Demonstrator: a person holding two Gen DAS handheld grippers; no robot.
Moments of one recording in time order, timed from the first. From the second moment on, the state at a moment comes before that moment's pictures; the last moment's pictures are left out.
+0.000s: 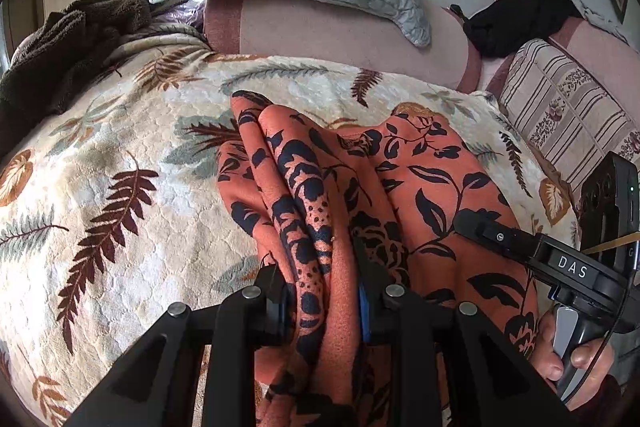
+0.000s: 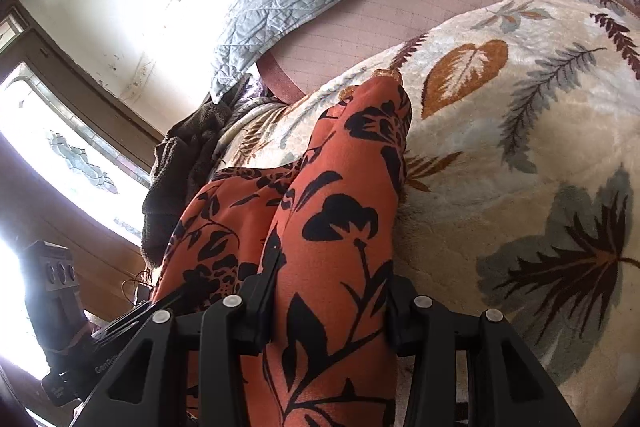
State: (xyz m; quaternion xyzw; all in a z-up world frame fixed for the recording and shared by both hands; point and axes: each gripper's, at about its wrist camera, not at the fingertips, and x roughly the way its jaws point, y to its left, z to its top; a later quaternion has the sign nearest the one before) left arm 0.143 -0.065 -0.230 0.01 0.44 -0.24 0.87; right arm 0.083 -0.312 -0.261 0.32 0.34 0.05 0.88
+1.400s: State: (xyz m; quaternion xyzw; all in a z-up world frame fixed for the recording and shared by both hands) left arm 0.164 -0.053 -0.286 0.05 0.49 -0.19 0.85; right arm 0.085 -0.324 -0.249 0.26 0.35 -0.05 0.90
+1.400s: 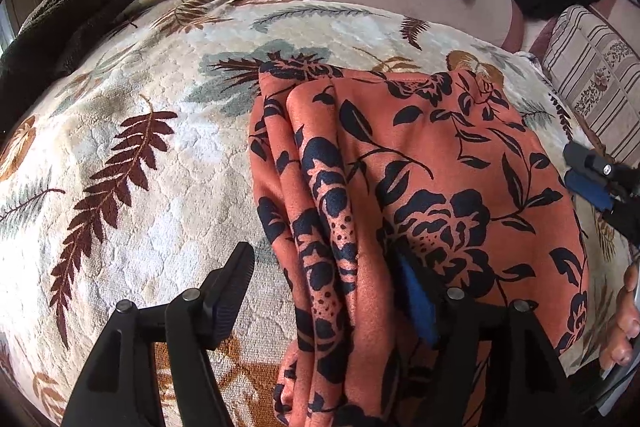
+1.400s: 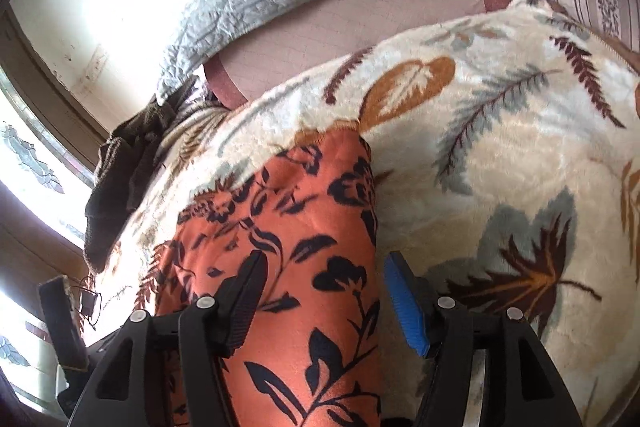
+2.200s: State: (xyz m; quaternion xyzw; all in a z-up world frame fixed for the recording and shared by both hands) left arm 0.166 -0.026 -0.229 0.02 0.42 -0.22 0.88; right arm 0.097 -0.304 -0.252 0.28 0.39 -0.01 0.88
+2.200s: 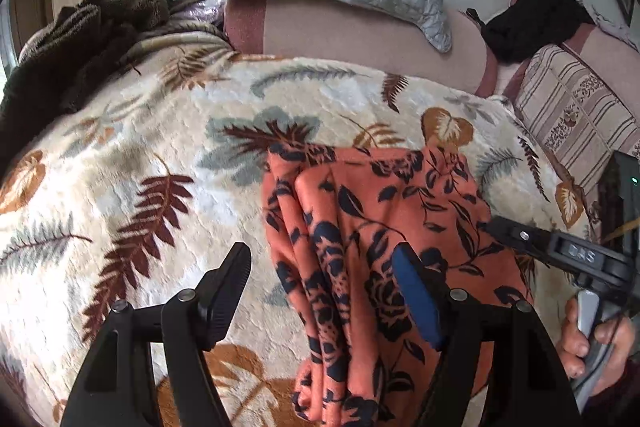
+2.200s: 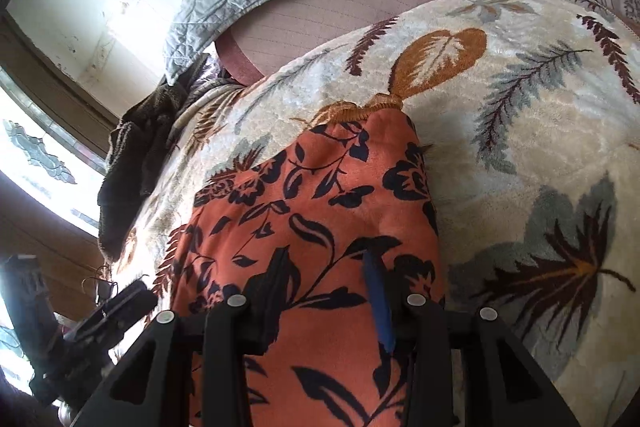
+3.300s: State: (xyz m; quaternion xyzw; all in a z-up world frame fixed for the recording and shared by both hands) left arm 0.142 -0.029 -0.277 0.09 0.47 -0.18 0.86; right arm 0.037 -0.234 -0.269 0.22 0.46 0.03 0.86
